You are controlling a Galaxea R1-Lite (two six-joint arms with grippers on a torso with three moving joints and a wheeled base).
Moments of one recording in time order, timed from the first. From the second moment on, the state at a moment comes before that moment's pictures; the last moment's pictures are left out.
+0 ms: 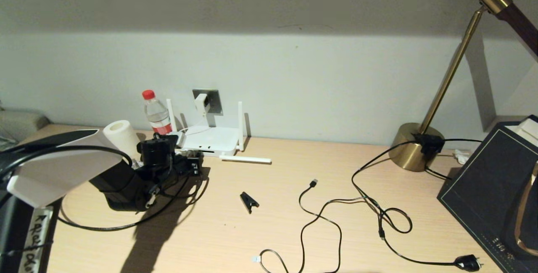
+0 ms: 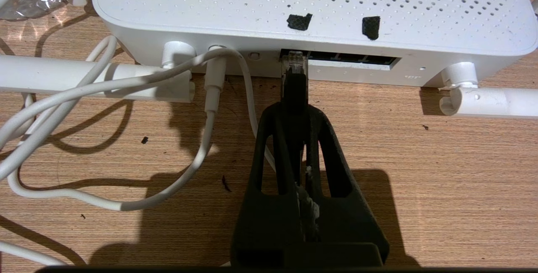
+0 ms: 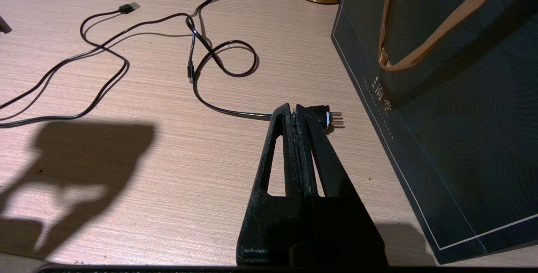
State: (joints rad) left arm -0.08 2.37 -1.07 -0.97 -0.08 0.00; right arm 0.00 0.00 -0.07 0.18 0.01 -0.02
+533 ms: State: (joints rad) left arm -0.09 2.37 -1.07 -0.97 -0.08 0.00; right arm 0.00 0.00 -0.07 0.18 0.01 -0.02
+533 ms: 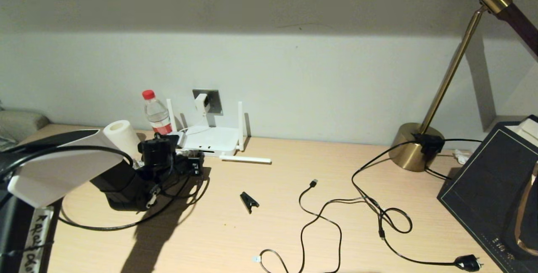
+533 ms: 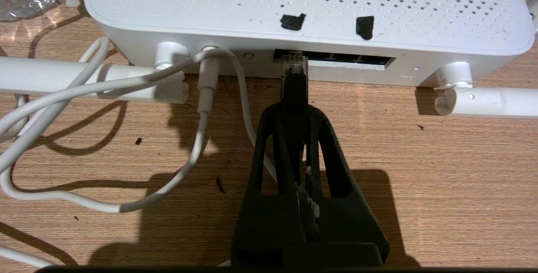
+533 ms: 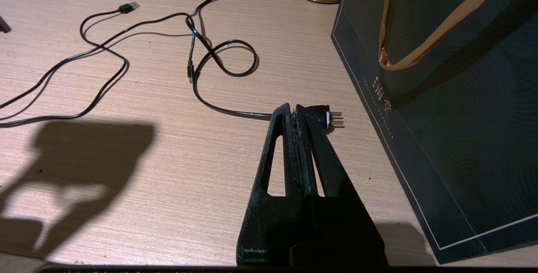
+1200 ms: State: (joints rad) left arm -0.09 2.38 -1.09 -0.96 -0.08 0.00; right arm 0.00 0.00 -0.07 0.18 0.01 -0.02
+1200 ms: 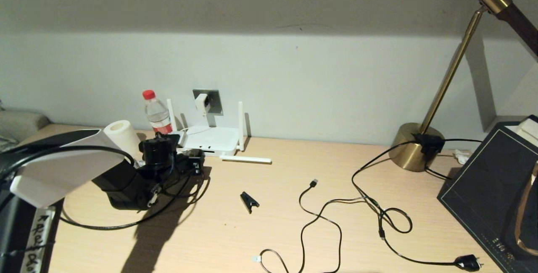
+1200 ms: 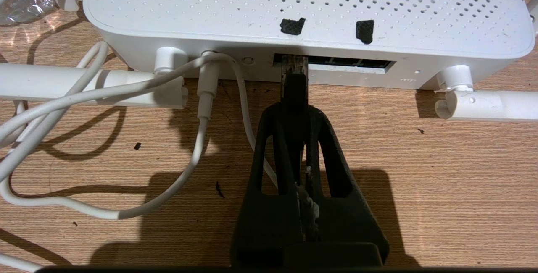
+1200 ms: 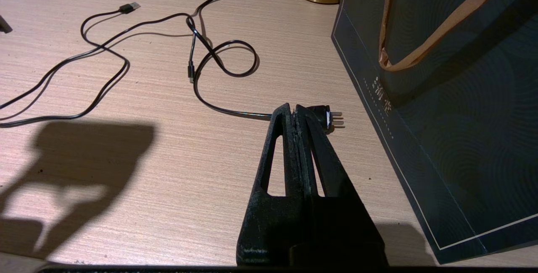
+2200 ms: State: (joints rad) left arm -0.09 2.38 -1.09 -0.97 -0.08 0.00; right arm 0.00 0.00 -0.07 0.18 0.01 -0.02
